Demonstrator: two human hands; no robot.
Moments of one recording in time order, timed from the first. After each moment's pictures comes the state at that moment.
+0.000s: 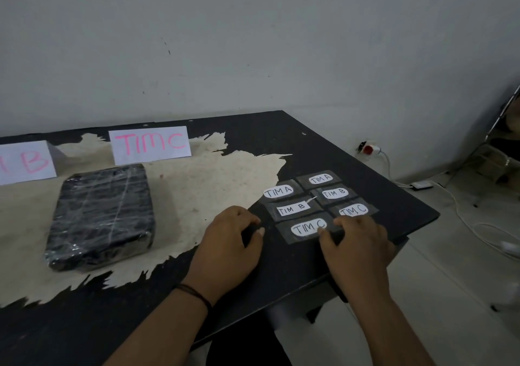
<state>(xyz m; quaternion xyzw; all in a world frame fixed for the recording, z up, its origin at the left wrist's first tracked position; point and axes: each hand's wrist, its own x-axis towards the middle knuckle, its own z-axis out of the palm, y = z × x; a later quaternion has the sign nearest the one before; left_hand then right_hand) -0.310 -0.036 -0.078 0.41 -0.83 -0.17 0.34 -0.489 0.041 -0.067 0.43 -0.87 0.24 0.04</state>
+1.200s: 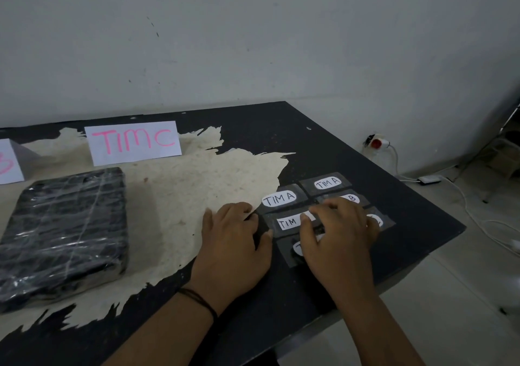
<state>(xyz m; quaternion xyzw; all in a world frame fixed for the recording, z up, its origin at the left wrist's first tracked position) -0.342 -0.062 -0.079 0.50 -0.83 -0.10 0.21 -0.491 -0.012 -0.080 0.53 -0.78 0.32 0.10</state>
